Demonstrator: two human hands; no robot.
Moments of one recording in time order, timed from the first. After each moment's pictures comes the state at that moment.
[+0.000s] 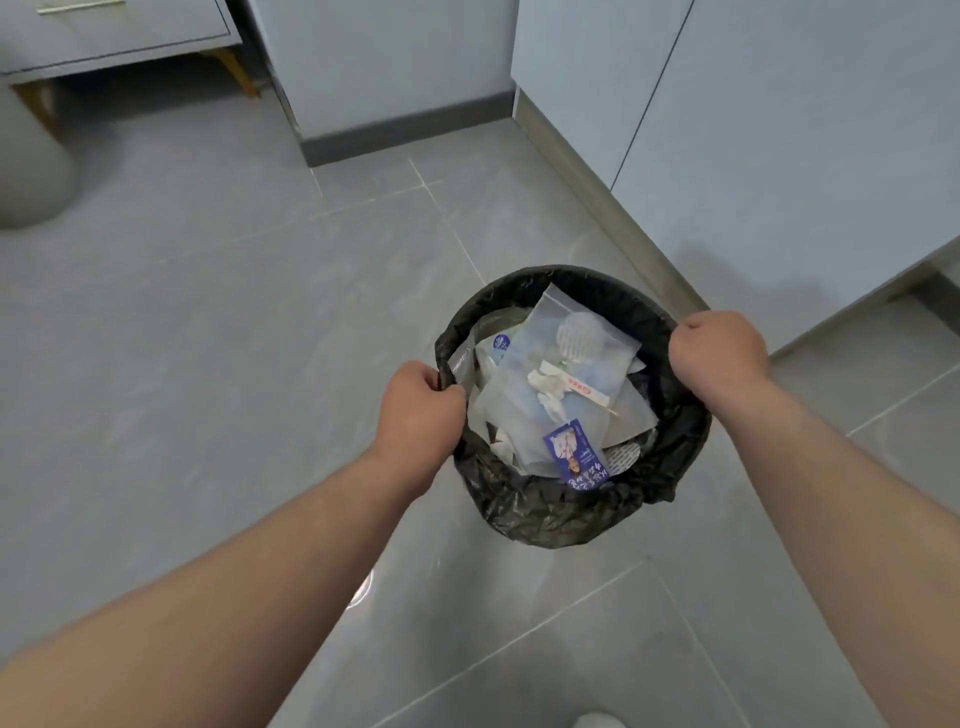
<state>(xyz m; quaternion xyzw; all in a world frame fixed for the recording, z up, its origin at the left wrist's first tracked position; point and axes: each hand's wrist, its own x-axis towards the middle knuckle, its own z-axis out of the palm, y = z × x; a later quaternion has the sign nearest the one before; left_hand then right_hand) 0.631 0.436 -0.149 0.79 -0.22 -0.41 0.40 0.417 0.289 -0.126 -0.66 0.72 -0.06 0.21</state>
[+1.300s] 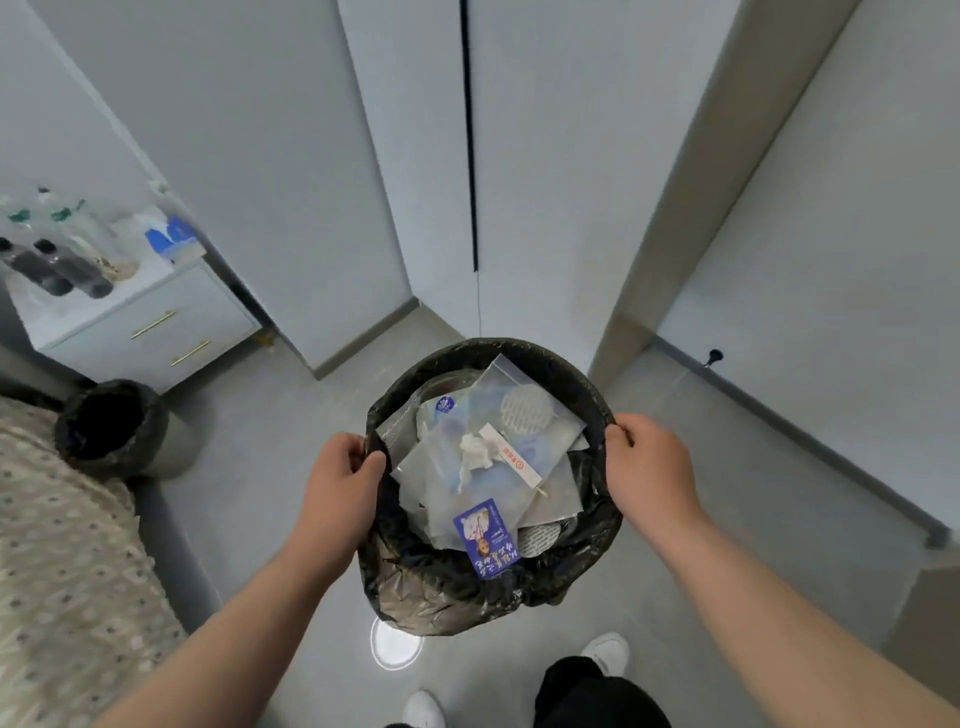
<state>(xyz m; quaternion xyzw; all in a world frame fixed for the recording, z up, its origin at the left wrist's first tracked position) 0.595 0.547 0.506 0.79 -0.36 -0.38 0.33 0.328 0.505 0.490 -0.57 0.73 -0.25 0.28</state>
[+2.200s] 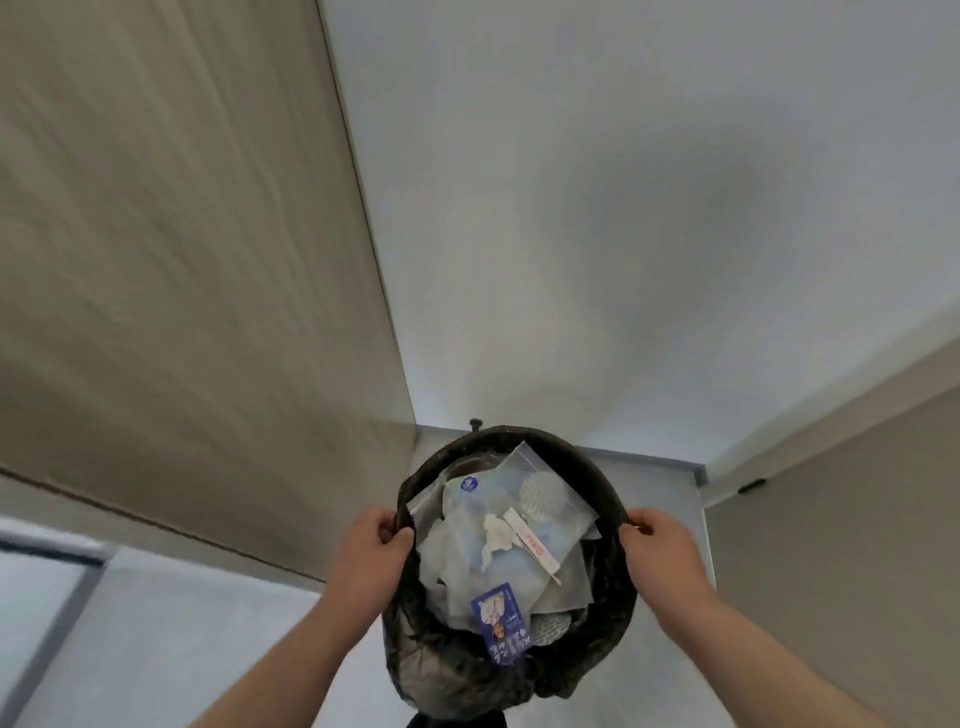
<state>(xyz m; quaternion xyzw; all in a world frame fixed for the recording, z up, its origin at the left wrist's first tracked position) 0.164 0.188 0.433 0.62 -0.59 -0.52 0.09 -0.067 0.340 0.467 -0.11 0.87 -0.33 0.34</state>
